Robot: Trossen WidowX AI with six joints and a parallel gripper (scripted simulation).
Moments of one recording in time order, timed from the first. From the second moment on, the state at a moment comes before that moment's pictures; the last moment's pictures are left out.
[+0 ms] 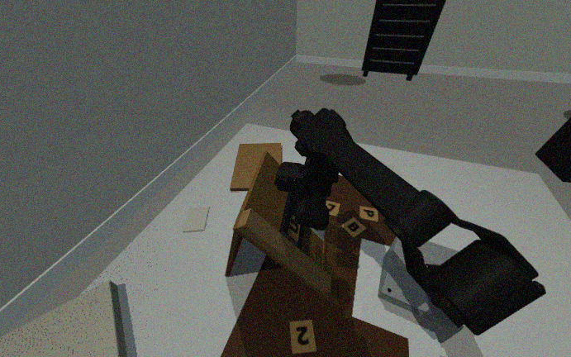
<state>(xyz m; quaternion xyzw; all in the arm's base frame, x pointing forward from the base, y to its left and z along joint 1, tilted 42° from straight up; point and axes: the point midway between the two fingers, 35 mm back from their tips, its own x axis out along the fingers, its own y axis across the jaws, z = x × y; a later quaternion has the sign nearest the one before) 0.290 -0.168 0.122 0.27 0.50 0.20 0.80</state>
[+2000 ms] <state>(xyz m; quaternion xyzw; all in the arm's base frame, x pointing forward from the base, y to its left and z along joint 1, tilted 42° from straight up) 0.315 -0.160 0.112 0.26 0.51 0.20 0.79</state>
